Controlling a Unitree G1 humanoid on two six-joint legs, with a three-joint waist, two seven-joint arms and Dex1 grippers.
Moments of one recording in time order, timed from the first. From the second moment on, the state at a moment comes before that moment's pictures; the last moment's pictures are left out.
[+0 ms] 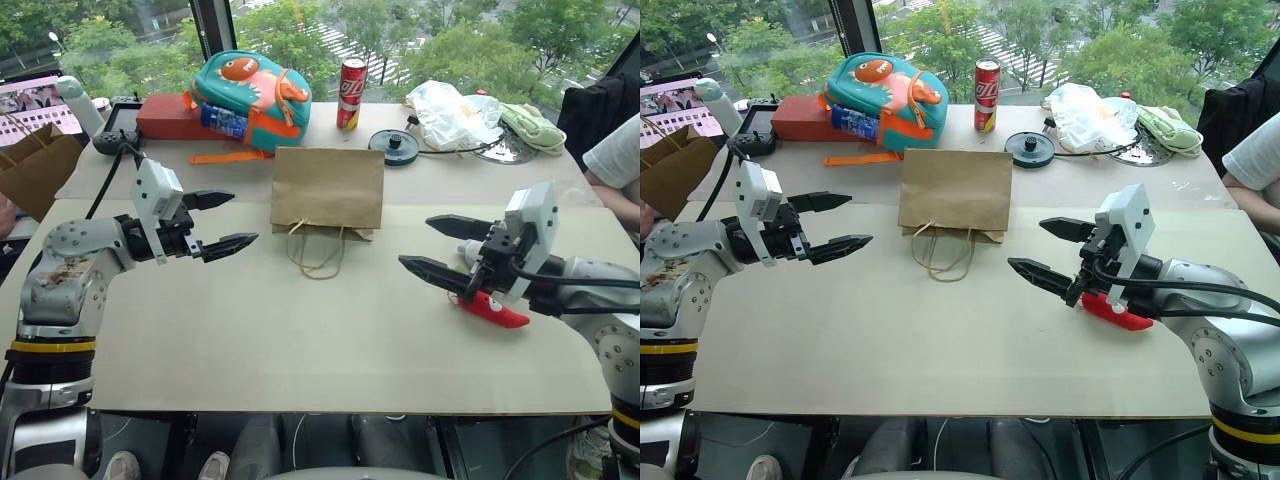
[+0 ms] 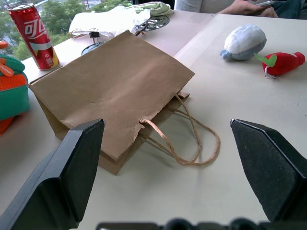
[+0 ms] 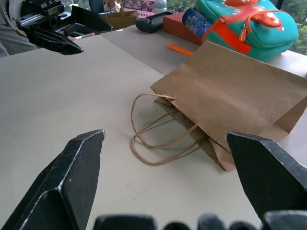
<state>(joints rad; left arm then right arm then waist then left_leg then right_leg) -0.46 0.77 0.13 -0.05 -0.50 0.42 -1.06 -0.23 -0.78 -0.25 -0.56 0.77 0.75 0.72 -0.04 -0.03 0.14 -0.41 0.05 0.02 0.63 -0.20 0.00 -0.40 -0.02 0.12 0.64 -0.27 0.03</state>
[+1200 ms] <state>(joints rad) -1.11 0.38 -0.39 1.25 0.44 -0.85 -0.50 -0.10 -0.76 -0.27 -0.80 0.89 0.80 0.45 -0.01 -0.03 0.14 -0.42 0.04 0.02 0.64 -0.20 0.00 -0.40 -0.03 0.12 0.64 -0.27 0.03</state>
